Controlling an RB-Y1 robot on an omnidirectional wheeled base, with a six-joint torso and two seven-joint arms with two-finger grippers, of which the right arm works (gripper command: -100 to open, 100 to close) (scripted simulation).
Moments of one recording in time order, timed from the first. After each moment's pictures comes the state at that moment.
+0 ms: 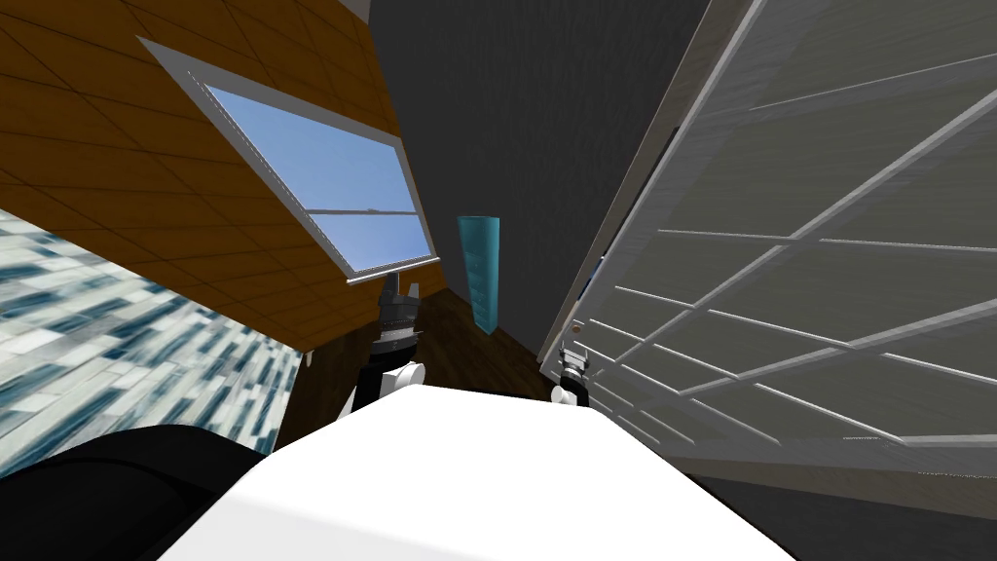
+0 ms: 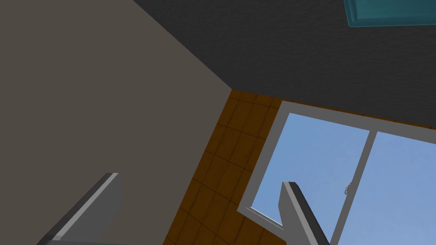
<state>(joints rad) 0.00 -0.15 0.07 -0.76 -0.75 -0.88 -1.05</state>
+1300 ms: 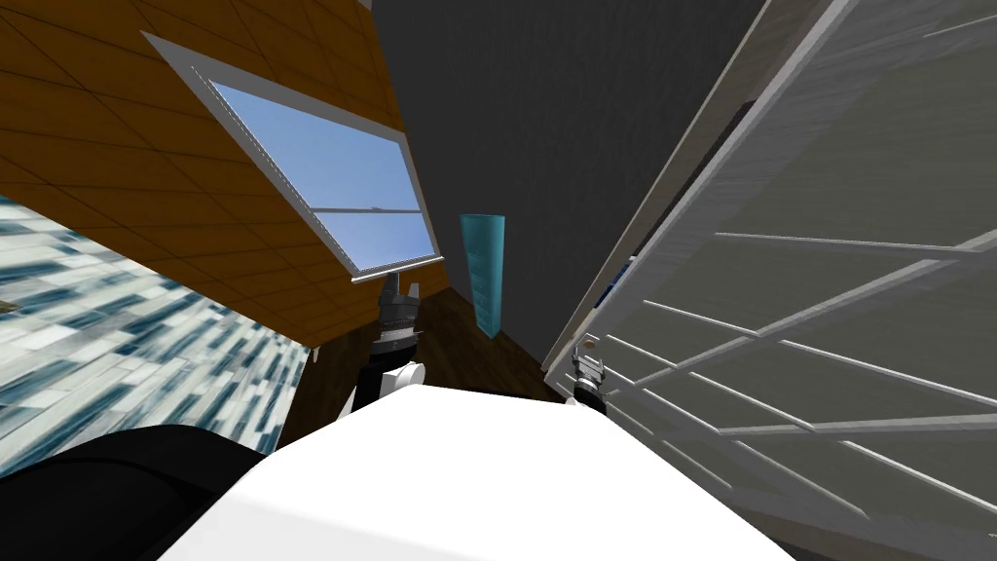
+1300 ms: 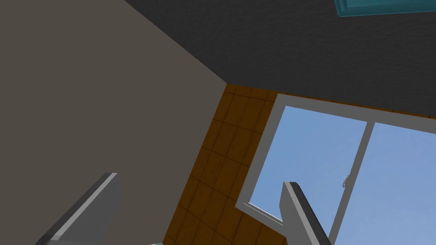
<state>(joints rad) 0.07 -0.23 0.06 -0.78 -0.77 -0.89 -1.27</state>
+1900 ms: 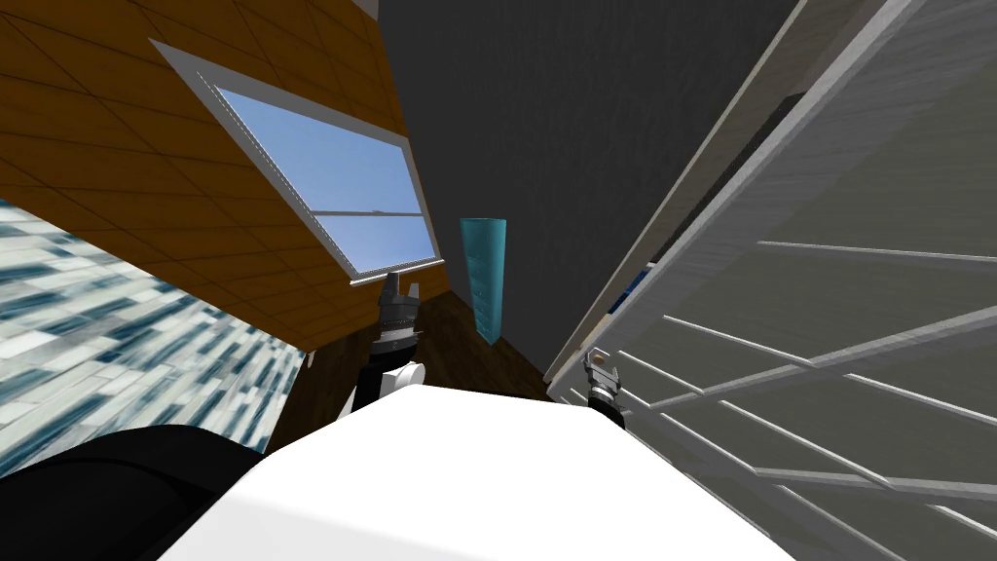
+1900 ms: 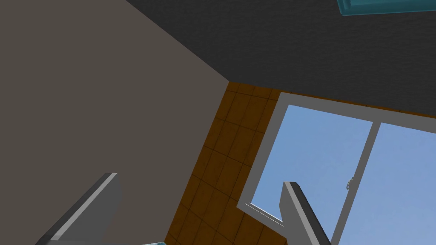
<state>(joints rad) 0.10 -0.31 0.07 -0.74 -0.78 -0.91 -1.38</state>
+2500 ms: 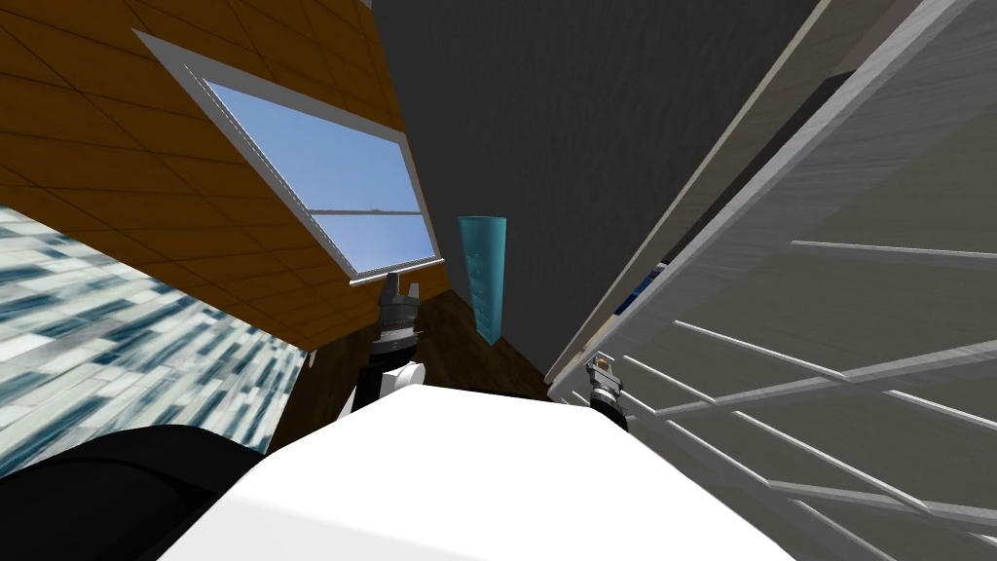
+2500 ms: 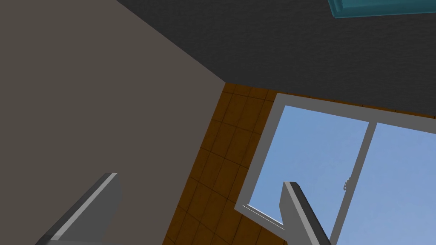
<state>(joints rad) 0.10 -0.32 0.07 -0.74 -0.78 -0.91 -1.39</state>
